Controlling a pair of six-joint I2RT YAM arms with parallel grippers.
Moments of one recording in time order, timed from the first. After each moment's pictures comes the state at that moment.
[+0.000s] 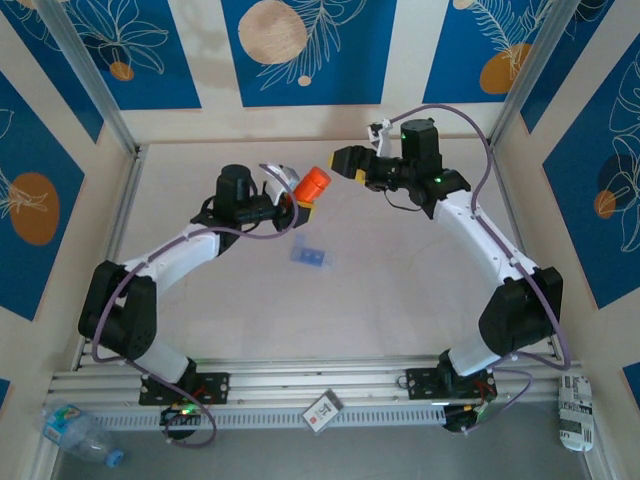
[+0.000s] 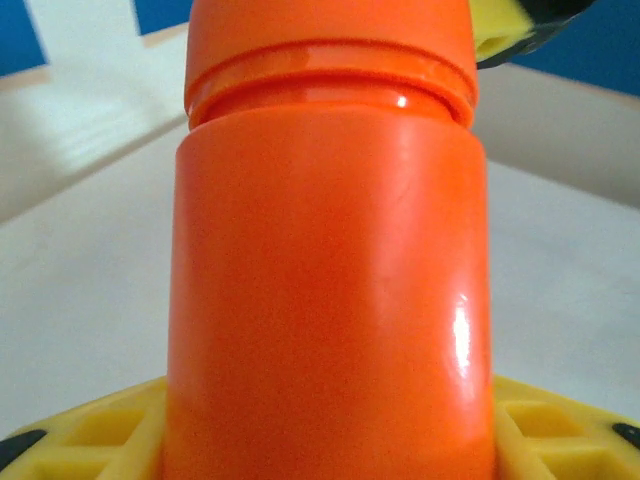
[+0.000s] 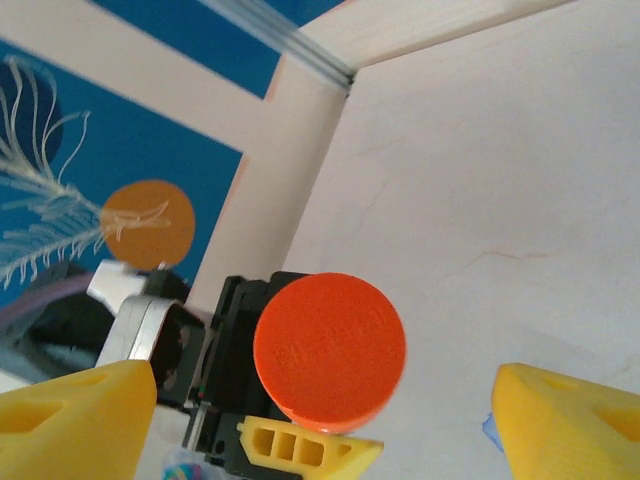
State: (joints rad) left arm -0.43 1.55 1.03 0.16 0.64 0.14; right arm 0.34 1.52 1.40 -0.33 -0.67 0.70
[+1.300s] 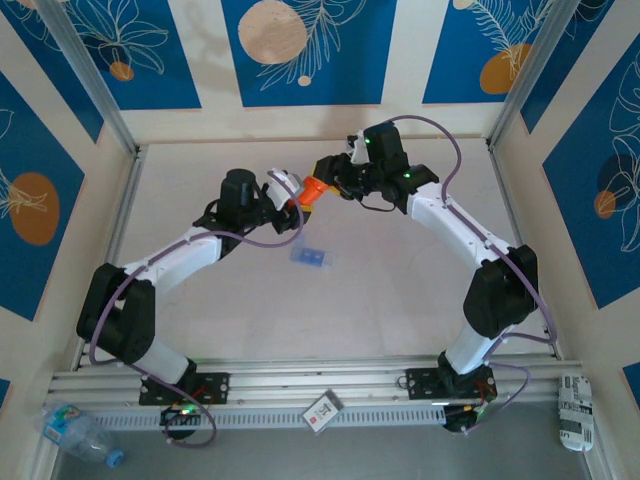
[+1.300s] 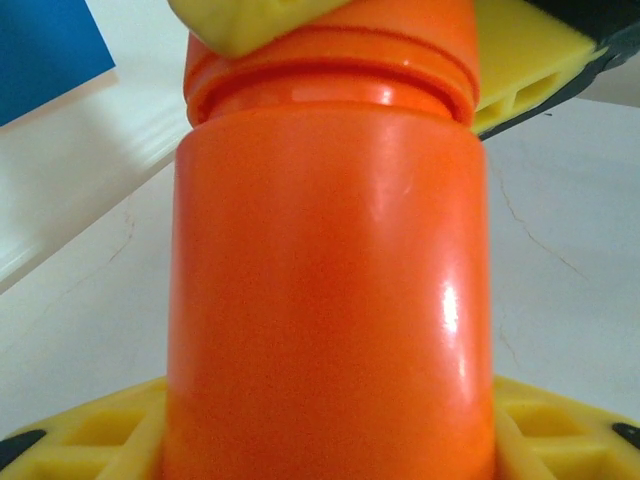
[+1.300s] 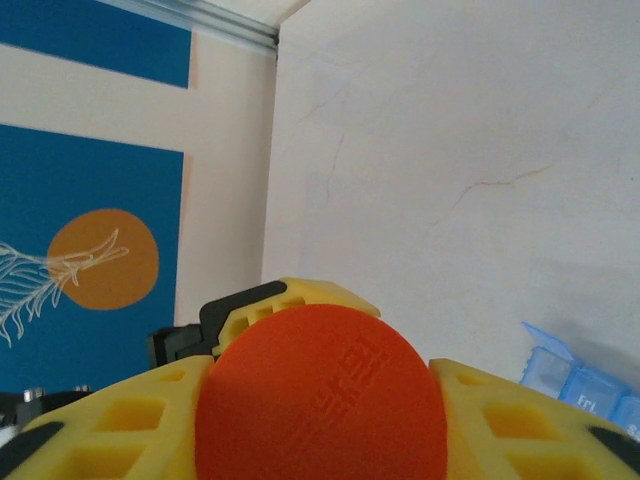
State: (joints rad) left arm -0.47 1.53 1.02 0.13 0.49 0.29; right arm 0.47 1.66 1.50 -0.43 -0.52 0.88
